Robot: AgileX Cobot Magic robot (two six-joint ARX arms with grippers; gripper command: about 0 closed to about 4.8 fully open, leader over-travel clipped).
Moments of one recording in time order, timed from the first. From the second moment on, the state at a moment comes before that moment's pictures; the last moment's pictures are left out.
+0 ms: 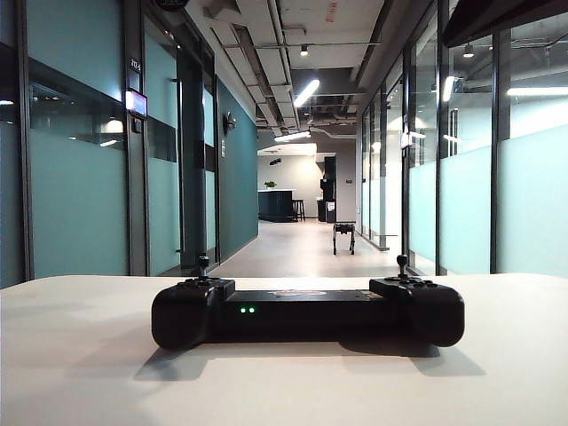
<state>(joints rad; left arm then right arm) -0.39 0.16 0.25 0.04 0.09 -0.02 0.74 0.76 0.68 -0.28 0.31 0.18</state>
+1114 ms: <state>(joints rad) -0.01 0.00 0.00 0.08 0.05 0.03 0.74 0.77 0.68 -0.28 0.31 0.18</state>
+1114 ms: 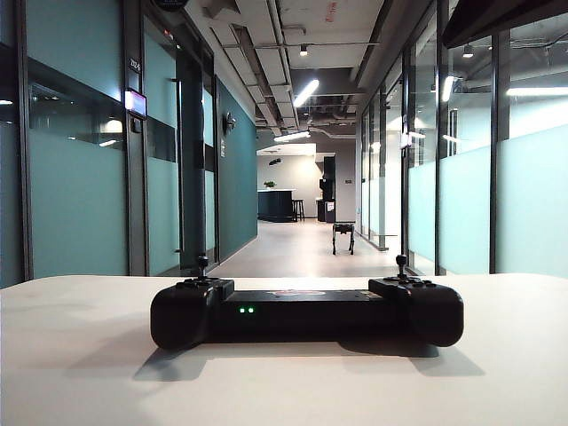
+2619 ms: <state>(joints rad) -0.05 0.00 0.00 0.08 0.01 0.05 0.67 0.70 0.61 -0.25 0.36 0.17</state>
